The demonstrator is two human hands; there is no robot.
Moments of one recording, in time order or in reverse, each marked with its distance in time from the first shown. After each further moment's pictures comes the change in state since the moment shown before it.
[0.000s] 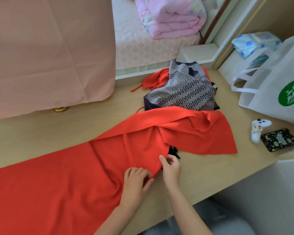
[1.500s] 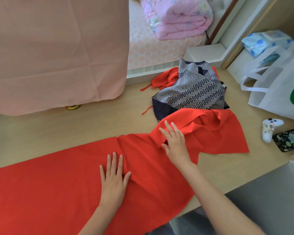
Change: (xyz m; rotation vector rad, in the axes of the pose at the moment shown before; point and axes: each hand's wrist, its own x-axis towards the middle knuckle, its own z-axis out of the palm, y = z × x) left_hand -0.029 -0.091 -0.033 0.400 -0.018 -0.265; right_hand 0.042 -0.036 0.019 -1.020 -0.201 -1.013
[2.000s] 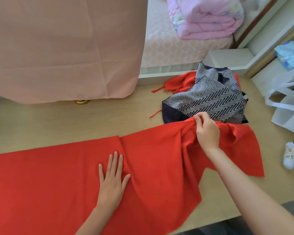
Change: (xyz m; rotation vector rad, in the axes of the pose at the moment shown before) left_hand 0.008 0.009 0.007 0.044 0.022 -0.085; right_hand 0.084 0.067 -0.049 0.186 0.263 0.178
